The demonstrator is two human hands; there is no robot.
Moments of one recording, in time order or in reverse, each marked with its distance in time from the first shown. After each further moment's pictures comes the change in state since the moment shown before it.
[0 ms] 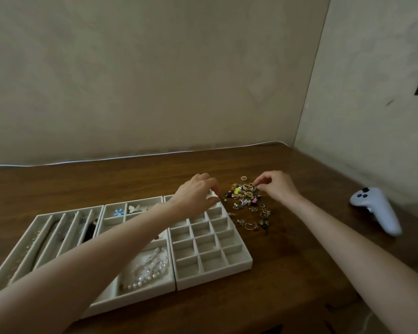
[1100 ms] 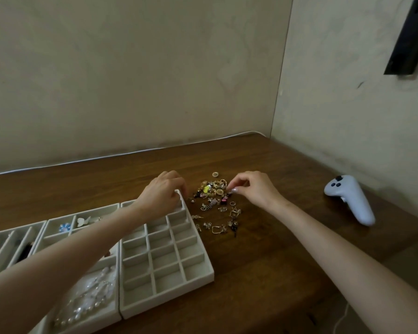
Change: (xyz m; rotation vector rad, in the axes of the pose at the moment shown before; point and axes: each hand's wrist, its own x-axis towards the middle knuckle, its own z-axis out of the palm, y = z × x) left_hand 0.030 -0.010 0.023 -0.040 -0.013 -0.048; right_hand -0.015 0.022 -0.009 0.098 -0.053 -0.164
